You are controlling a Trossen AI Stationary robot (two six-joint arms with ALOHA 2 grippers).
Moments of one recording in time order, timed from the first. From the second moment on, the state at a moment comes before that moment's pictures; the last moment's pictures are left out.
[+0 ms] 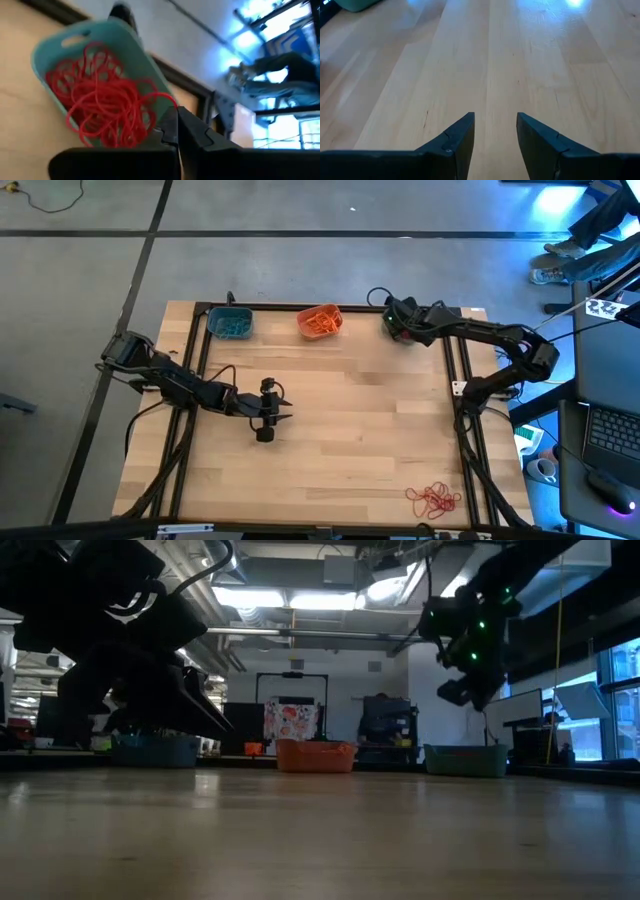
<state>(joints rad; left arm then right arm) -0.25 1.46 0.35 0.50 -0.35 -0.06 -0.60 1.45 0.97 -0.76 0.77 0.37</state>
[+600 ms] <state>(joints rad) -0.25 1.46 0.35 0.50 -0.35 -0.07 -0.54 1.44 1.06 -0.94 0.52 0.32</state>
